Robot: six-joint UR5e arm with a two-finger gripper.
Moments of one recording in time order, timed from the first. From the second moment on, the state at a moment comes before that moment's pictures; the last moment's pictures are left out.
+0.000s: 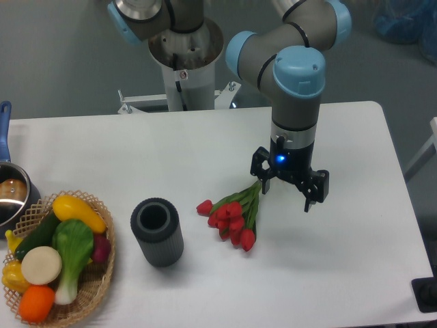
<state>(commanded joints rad) 2.59 -1.86 -1.65 -0.91 1.44 1.15</state>
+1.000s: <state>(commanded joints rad) 2.64 -1.83 -1.80 -0.84 1.47 1.21</state>
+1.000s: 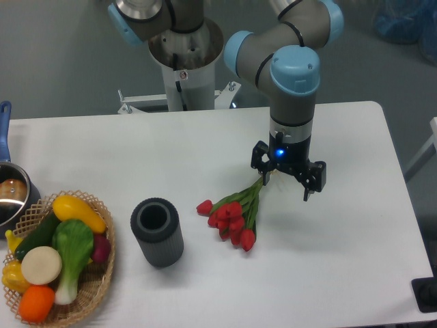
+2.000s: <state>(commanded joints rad) 2.61 -1.88 -1.96 -0.84 1.51 1.30</state>
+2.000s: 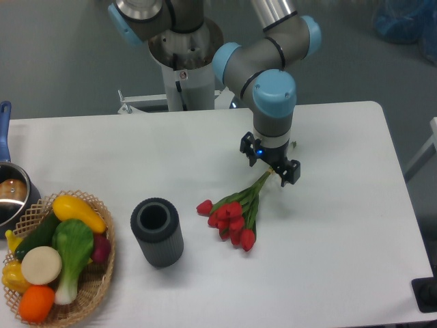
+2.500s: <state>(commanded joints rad) 2.62 -1.93 -1.96 -0.83 1.50 1.30</state>
